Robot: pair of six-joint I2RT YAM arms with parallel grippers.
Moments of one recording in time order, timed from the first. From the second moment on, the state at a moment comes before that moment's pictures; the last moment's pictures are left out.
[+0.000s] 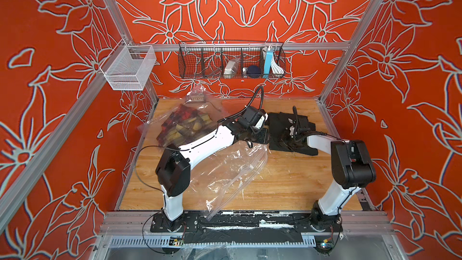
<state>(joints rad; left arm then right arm) -0.77 1.89 1.63 -0.52 0.34 -0.55 0.12 1.70 0.88 -0.27 -0.36 0.73</state>
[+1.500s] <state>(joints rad) -0.76 1.84 1.68 -0.75 0.27 -0.55 0.01 1.34 0.94 -0.77 -0.17 0.54</state>
